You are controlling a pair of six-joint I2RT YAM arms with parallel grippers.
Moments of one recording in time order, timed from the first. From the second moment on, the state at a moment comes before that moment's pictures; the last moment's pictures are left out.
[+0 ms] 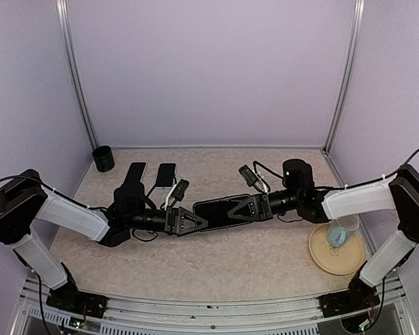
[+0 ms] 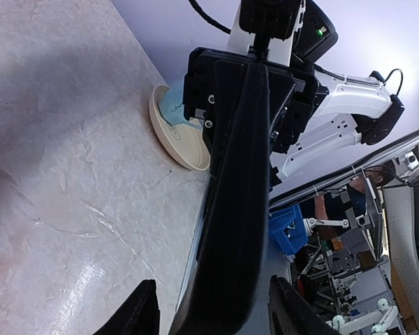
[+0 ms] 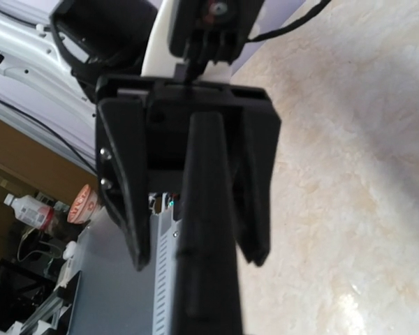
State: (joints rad) left arm -0.82 1.61 0.57 0.88 0.73 -0.90; right arm 0.68 1.57 0.74 0.54 -1.02 0.57
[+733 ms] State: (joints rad) left arm -0.82 1.62 0.57 0.93 0.75 -0.87; right arm 0.68 1.55 0.74 0.52 -1.01 0.57
